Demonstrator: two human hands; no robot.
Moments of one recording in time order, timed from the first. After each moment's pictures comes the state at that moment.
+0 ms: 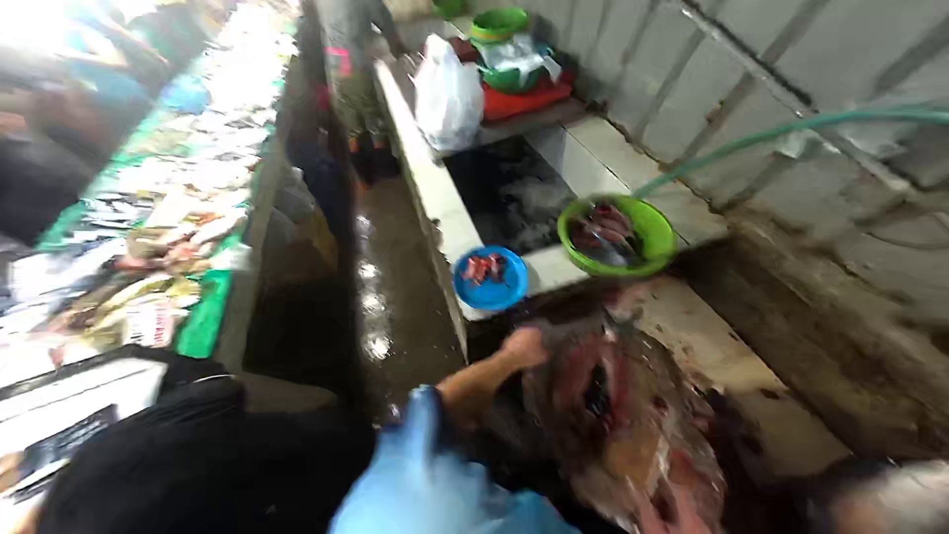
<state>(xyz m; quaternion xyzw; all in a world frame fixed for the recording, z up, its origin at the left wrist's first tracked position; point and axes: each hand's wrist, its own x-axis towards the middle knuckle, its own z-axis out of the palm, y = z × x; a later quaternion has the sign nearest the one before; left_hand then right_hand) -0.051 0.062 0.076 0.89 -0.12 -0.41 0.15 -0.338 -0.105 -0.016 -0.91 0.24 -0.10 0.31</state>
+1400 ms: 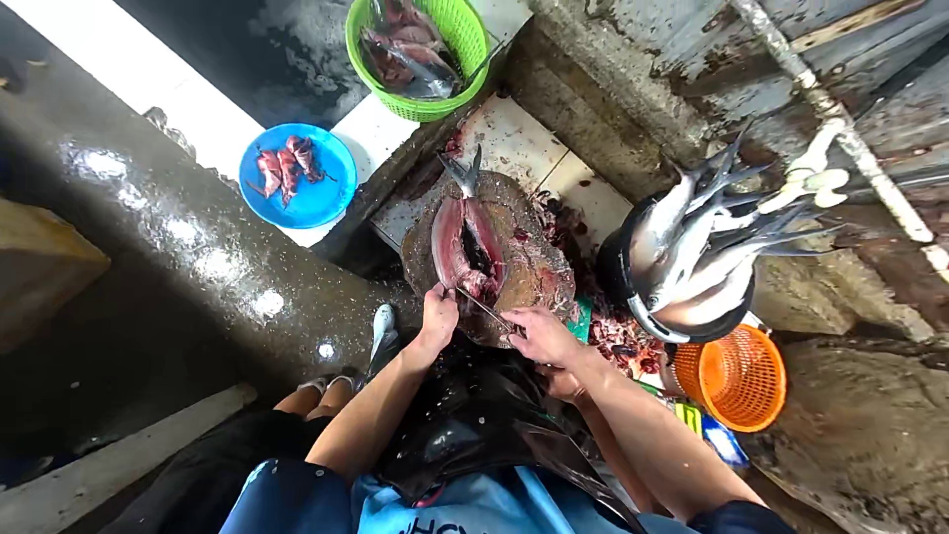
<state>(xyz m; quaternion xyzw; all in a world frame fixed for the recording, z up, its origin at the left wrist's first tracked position) -0.181 0.019 -0.125 0.66 0.06 -0.37 0.65 -0.305 -0.154 -0.035 -0.91 0.11 0.30 0.27</state>
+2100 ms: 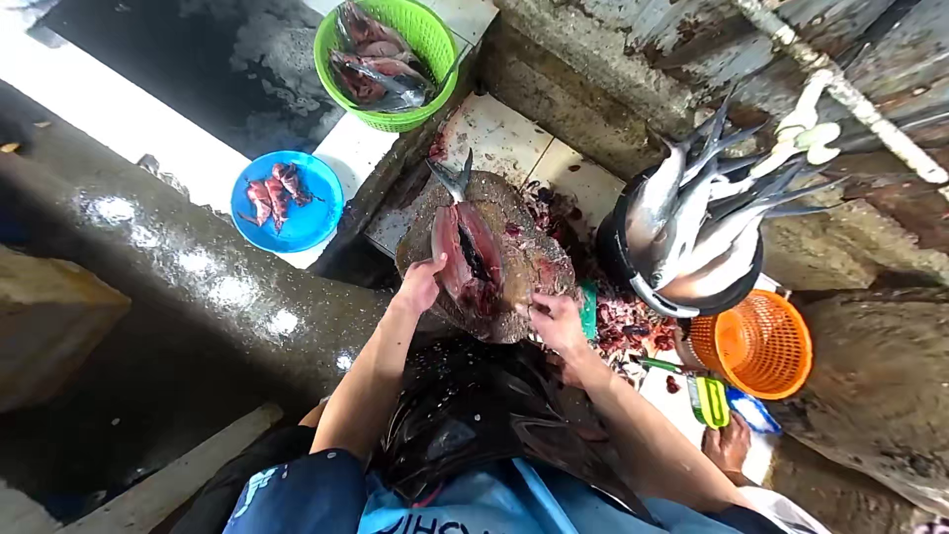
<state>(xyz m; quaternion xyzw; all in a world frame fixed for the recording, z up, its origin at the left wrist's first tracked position) -0.102 0.016 -0.116 0.54 0.09 -0.51 0.66 -0.330 -0.152 -0.051 -0.80 0.38 0.03 0.46</state>
